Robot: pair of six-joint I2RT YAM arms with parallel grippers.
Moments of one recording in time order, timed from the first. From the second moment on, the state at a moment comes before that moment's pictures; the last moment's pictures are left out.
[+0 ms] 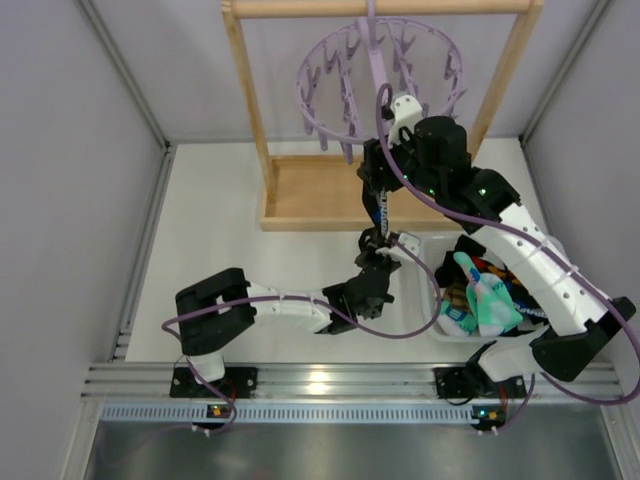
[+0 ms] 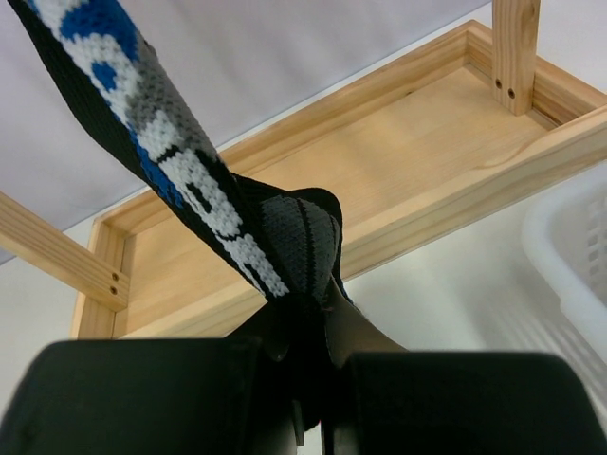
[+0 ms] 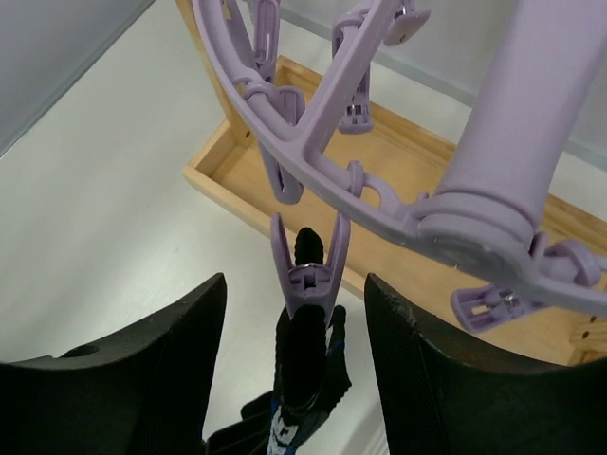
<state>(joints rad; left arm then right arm) -1.27 1.79 1.01 0.81 -1.00 0.36 0.68 1.38 1.65 -0.62 0.05 0.07</state>
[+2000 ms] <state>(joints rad) -1.40 1.25 0.73 0.57 -0.63 0.02 0.70 0.94 1.30 -0.50 0.24 0.12</state>
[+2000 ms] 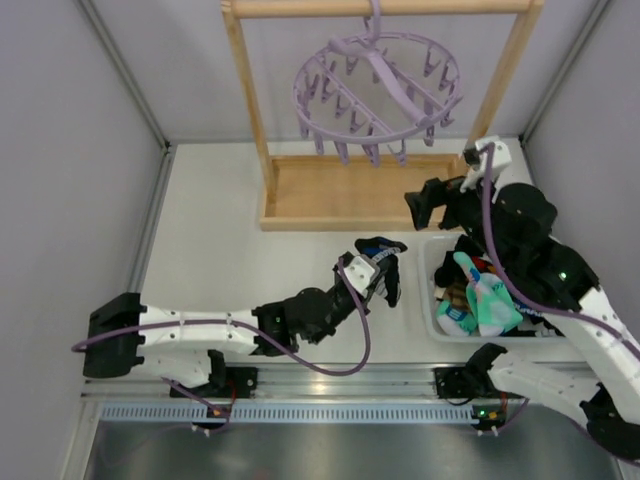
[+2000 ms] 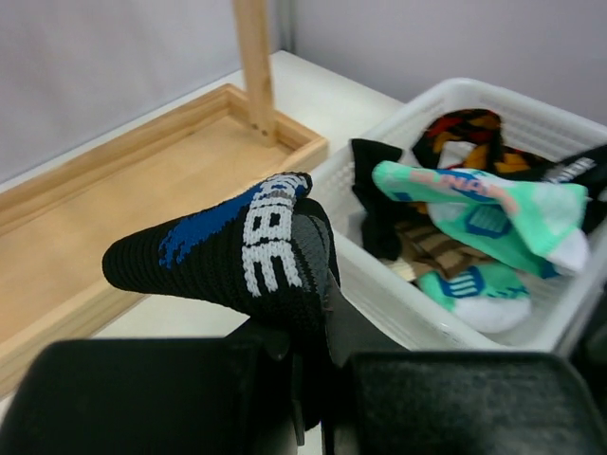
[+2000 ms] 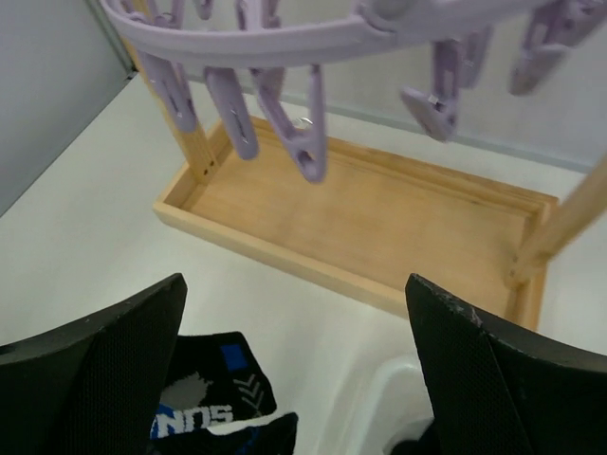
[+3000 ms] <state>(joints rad) -1.29 2.21 1.78 0.39 0.06 -0.14 0.69 0.44 1.25 -1.04 0.81 0.16</state>
